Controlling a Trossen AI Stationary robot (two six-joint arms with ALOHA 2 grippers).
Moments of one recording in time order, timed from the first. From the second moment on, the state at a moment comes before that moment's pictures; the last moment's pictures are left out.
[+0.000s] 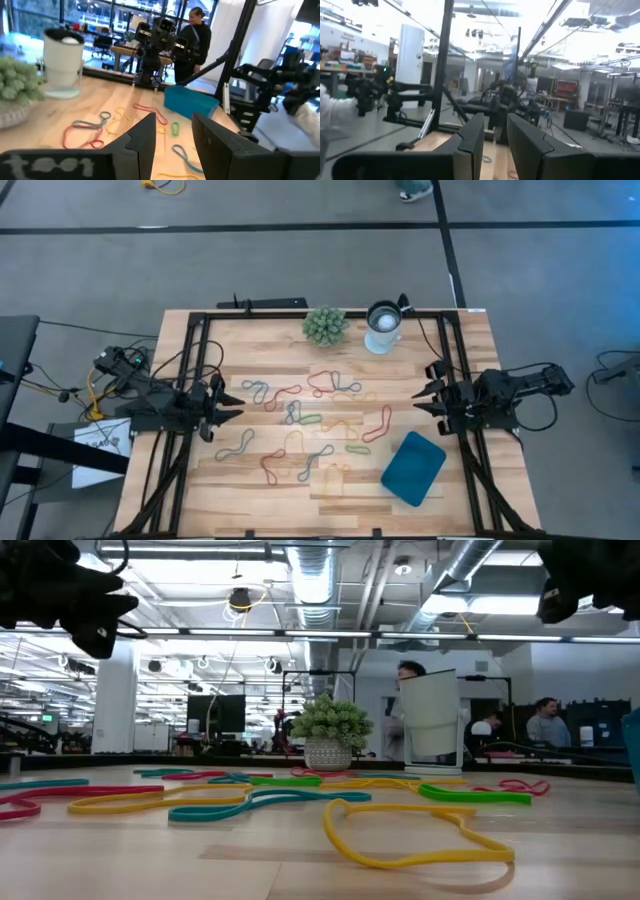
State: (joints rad) left arm -0.58 0.03 0.02 0.07 -0.56 -0.22; right arm 0.23 0.01 0.00 0.29 0.01 -0.18
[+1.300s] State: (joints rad) left arm -0.52 0.05 0.02 0.06 -0.73 -0.32; right arm 0.23 0.01 0.00 0.34 0.03 -0.05
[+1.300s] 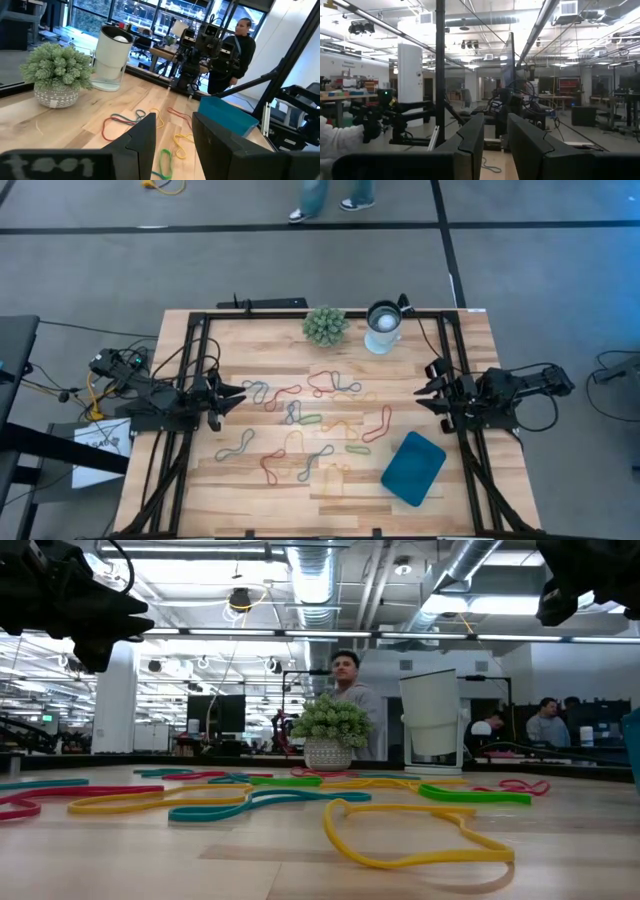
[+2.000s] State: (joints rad) left arm -0.52 0.05 0.01 0.11 -0.68 -0.31; right arm 0.23 0.01 0.00 0.32 0.32 0.12
